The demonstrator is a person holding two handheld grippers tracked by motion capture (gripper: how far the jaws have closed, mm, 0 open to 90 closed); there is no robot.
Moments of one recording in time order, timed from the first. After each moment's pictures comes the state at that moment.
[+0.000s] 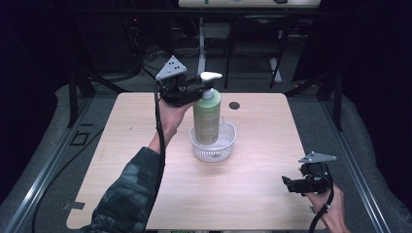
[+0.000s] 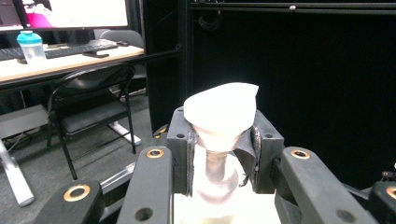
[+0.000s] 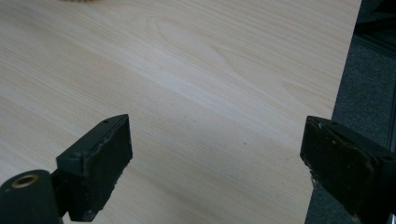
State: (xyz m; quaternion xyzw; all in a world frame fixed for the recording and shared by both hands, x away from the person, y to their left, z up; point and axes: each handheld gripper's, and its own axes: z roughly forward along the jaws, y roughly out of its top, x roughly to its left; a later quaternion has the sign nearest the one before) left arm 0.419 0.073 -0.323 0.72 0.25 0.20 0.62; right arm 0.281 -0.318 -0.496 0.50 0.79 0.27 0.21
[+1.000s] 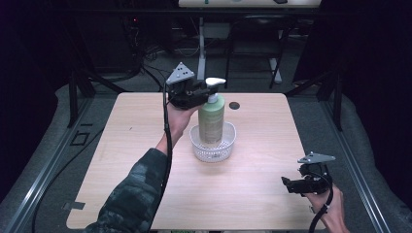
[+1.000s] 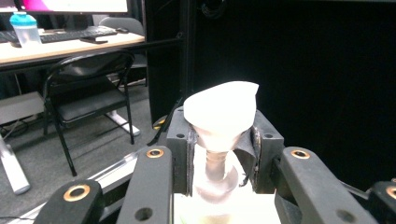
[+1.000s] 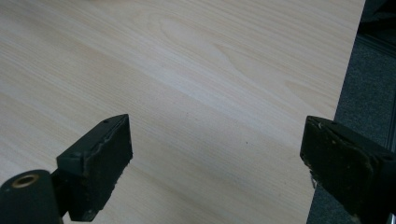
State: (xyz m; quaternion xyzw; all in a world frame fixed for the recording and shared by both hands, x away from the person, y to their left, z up) left arm 0.433 0.061 -0.349 0.72 0.26 0.19 0.61; right arm 0.280 -0.316 -0.497 0.50 0.80 0.26 0.21
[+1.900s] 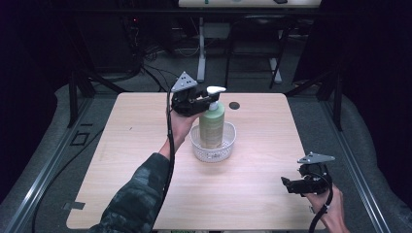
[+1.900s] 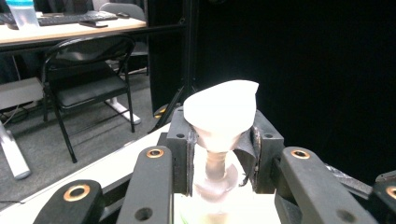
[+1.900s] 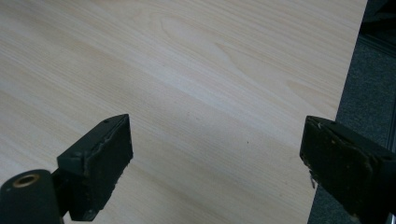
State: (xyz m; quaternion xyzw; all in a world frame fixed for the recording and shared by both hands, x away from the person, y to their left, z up) left arm 0.436 0.057 -0.377 0.73 0.27 0.18 0.59; right arm 0.280 -0.316 -0.497 0.50 0.80 0.26 0.21
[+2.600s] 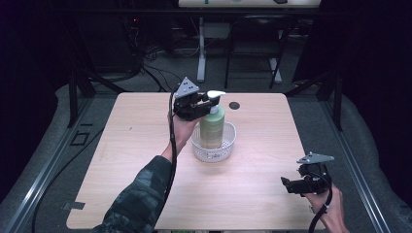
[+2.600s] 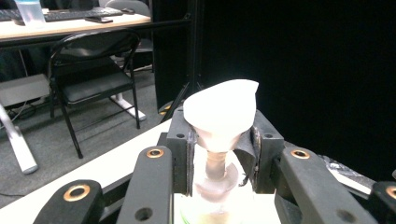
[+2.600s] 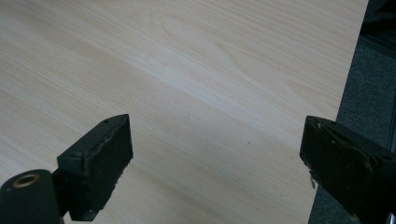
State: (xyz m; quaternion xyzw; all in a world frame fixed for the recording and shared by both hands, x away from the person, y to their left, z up) left arm 0.437 0.054 -0.395 0.74 0.28 0.19 0.59; right arm 0.281 -0.315 -0.498 0.50 0.80 0.26 0.21
